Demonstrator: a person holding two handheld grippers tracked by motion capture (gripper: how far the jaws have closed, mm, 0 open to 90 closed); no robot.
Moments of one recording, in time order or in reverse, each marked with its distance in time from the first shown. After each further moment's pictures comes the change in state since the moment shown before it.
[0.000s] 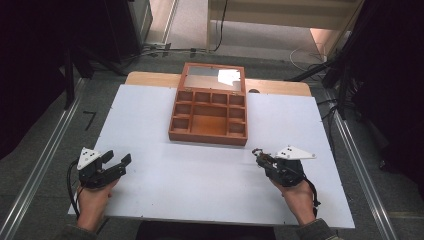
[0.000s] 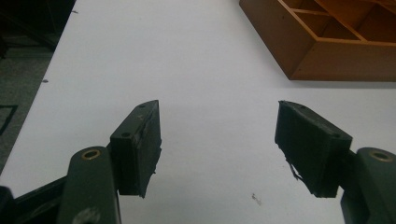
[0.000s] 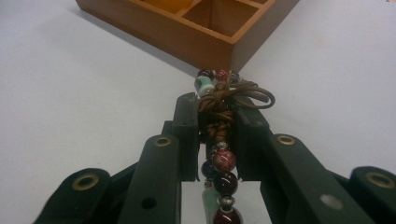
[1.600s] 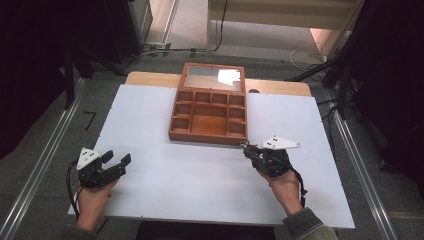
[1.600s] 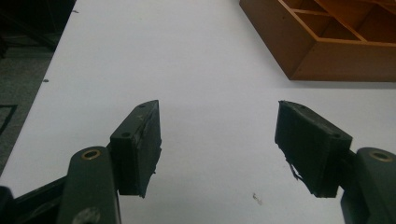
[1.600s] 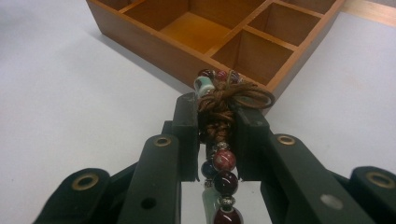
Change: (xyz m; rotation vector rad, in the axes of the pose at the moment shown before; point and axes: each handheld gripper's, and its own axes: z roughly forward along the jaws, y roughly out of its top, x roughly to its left) left arm 0.001 0.000 0.000 -0.001 -0.003 -0.002; right arm 0.017 0.031 0.023 -0.028 0.041 -0.028
